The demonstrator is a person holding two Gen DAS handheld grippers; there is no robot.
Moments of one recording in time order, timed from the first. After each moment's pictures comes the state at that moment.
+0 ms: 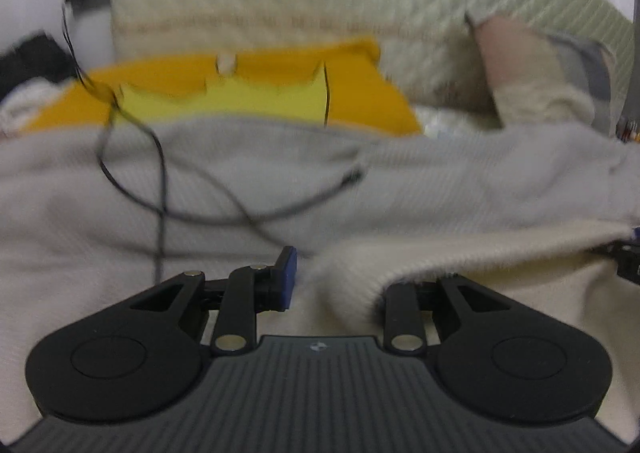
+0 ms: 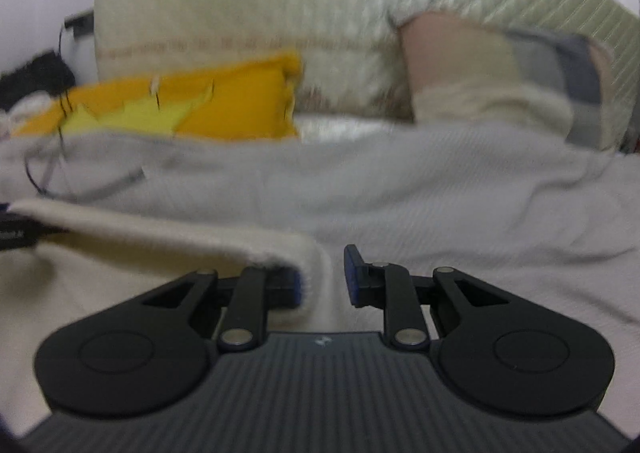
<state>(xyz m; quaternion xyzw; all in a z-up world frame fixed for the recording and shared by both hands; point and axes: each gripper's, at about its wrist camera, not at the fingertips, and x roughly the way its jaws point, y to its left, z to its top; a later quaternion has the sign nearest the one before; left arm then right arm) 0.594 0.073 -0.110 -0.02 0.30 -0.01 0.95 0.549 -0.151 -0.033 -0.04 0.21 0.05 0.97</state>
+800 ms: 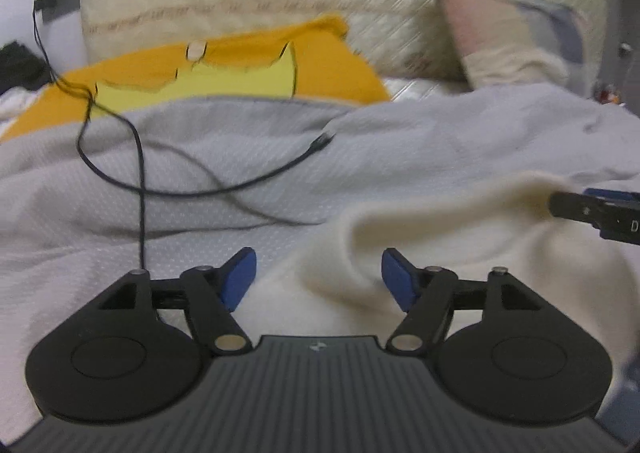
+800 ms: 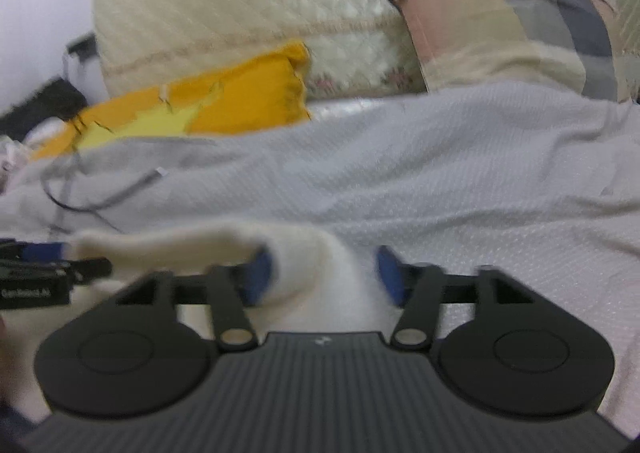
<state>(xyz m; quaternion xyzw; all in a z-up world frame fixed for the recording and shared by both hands) 0.556 0.069 -0.091 0.02 0.30 -0.05 0.95 0.530 -0.157 -0.038 0.04 0.21 0.09 0.97</state>
